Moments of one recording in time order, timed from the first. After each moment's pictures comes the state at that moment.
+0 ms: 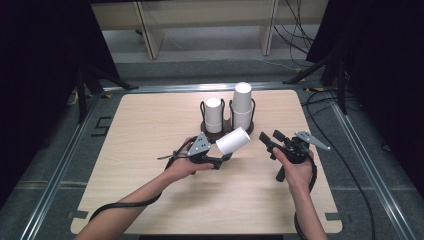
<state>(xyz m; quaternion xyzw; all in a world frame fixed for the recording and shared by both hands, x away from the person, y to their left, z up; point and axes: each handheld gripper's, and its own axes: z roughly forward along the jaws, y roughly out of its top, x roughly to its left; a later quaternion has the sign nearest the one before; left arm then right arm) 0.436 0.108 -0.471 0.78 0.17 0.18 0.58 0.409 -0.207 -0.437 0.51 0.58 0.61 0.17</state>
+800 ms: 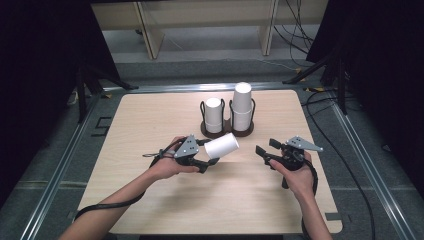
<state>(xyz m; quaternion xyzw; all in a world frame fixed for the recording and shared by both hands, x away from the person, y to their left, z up) 0.427 0.145 -0.458 0.81 0.13 0.18 0.54 0.405 -0.207 -0.456 0.43 0.68 0.57 0.16</state>
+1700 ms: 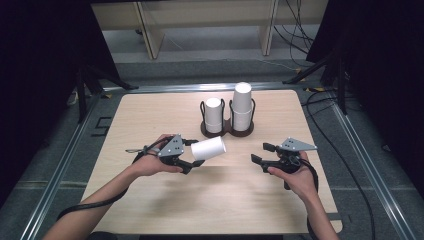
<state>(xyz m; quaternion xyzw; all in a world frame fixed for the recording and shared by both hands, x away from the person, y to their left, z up) 0.423 0.185 -0.439 0.84 0.10 0.18 0.51 0.402 -0.201 -0.456 0.35 0.74 0.56 0.13</state>
